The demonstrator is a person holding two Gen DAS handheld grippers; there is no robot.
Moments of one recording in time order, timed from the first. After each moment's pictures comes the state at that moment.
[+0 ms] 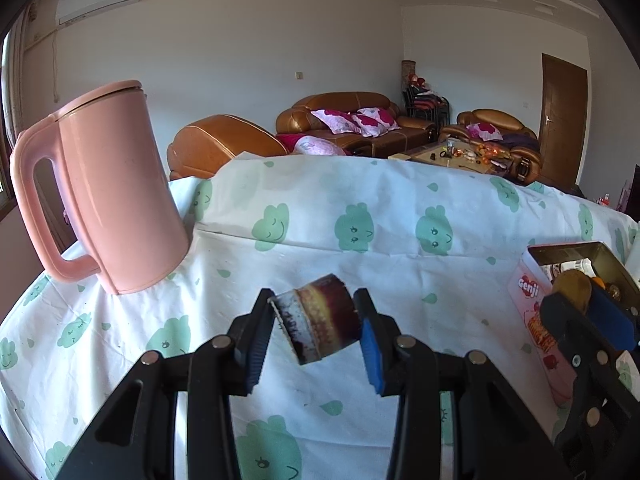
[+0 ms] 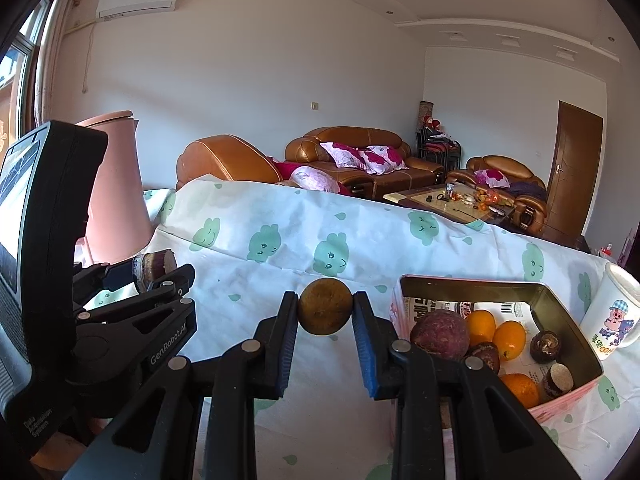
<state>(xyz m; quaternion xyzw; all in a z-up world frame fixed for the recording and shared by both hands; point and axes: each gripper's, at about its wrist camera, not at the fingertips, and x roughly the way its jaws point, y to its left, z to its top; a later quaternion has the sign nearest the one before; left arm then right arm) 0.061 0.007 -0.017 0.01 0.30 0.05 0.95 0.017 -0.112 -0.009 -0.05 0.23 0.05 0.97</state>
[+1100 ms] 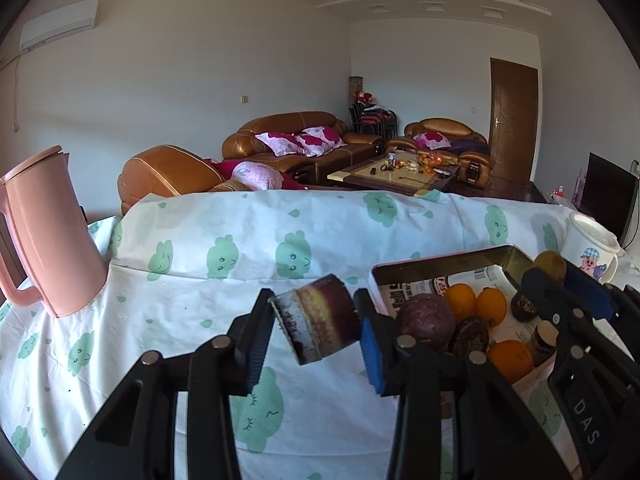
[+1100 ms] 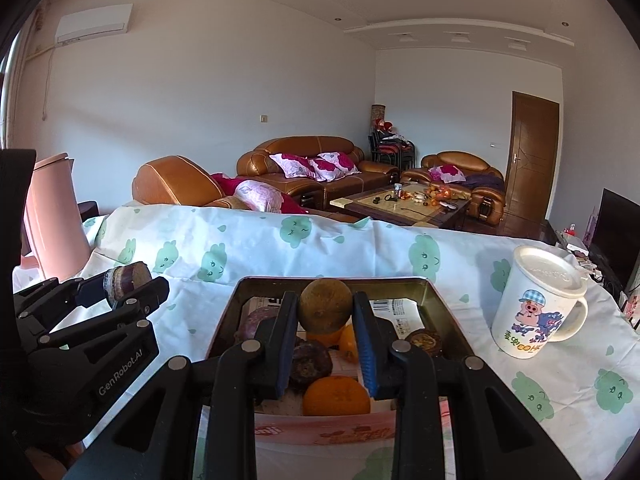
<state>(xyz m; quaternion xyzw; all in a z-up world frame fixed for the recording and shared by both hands) 0.039 -0.113 0.004 0.03 0.26 -0.04 0.97 0.001 -0.238 0.007 -0.02 0.21 -0.03 0.98</state>
